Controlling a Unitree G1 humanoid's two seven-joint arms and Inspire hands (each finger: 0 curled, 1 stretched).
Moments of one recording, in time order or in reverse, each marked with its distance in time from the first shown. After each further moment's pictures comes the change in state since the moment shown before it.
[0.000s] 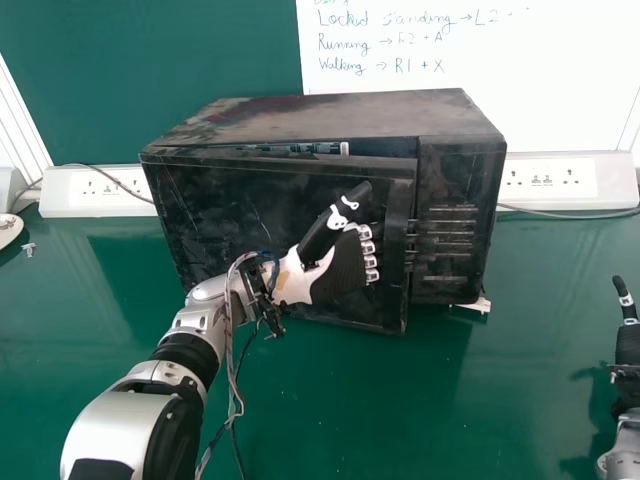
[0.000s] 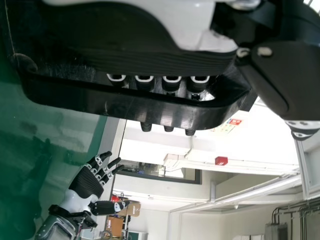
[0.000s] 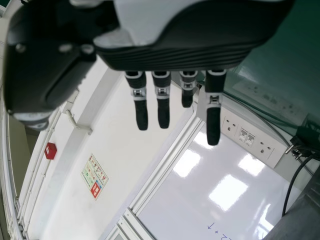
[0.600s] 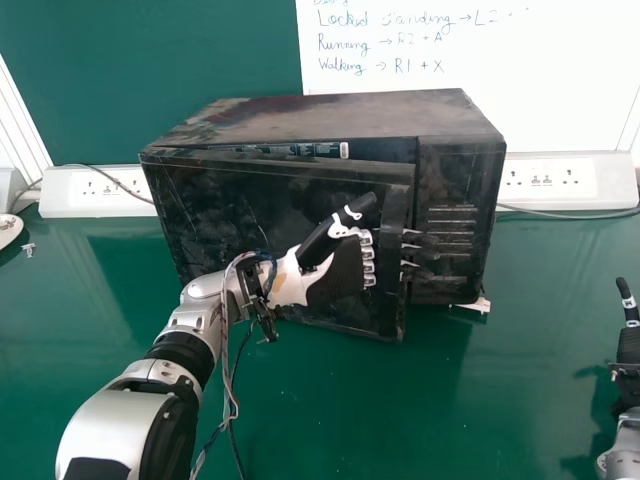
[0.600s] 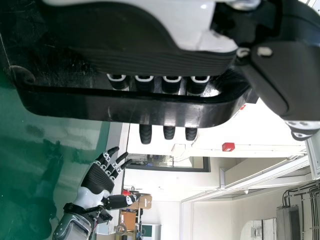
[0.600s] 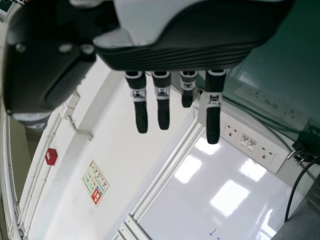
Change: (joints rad) left arm 0.000 0.013 -0.018 0.001 0.030 -0.048 -0.038; right arm -0.002 0.002 0.000 -0.005 0.000 -0.002 -0.039
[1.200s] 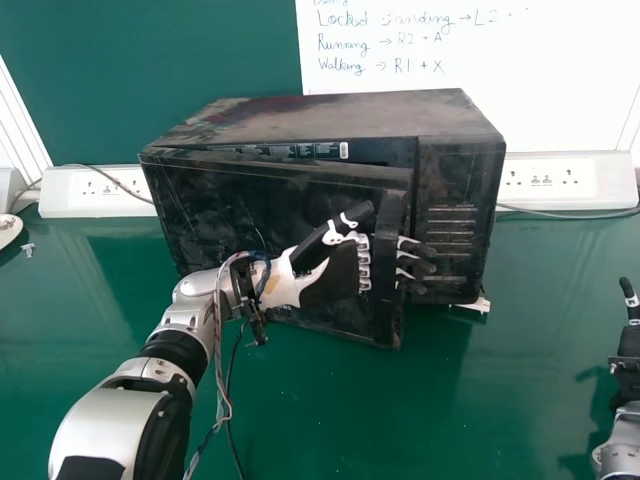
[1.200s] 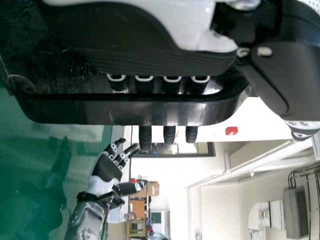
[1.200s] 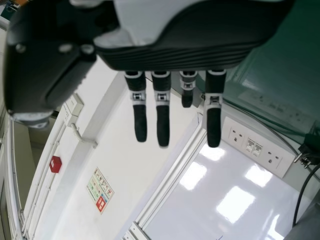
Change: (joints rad) left arm -0.001 0.032 -0.014 0.003 0.009 -0.049 -0.096; right arm -0.017 0.010 -0.002 -0.012 0.004 -0.015 -0.056
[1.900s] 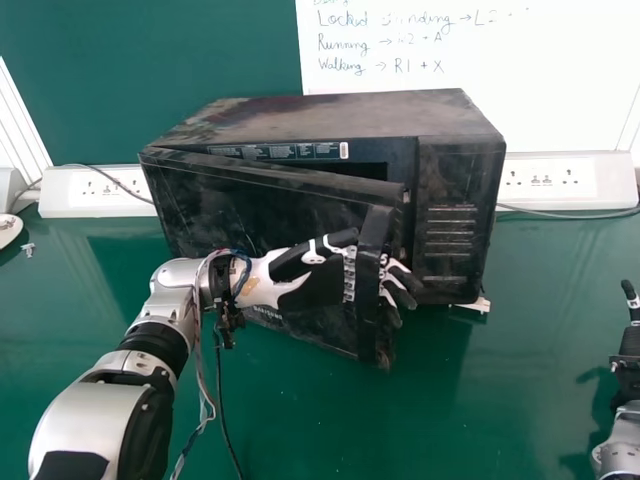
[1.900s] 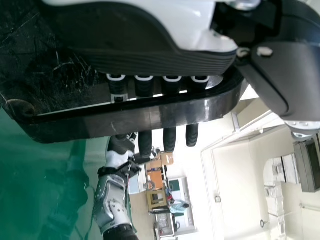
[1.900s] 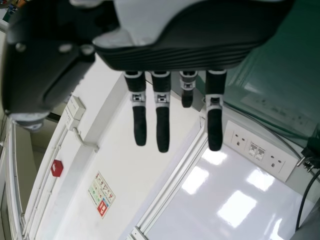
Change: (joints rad) left arm -0.009 0.062 -0.014 -0.009 0.021 -0.100 -0.192; right arm -0.001 0.000 0.002 -0.001 -0.007 -0.001 -0.023
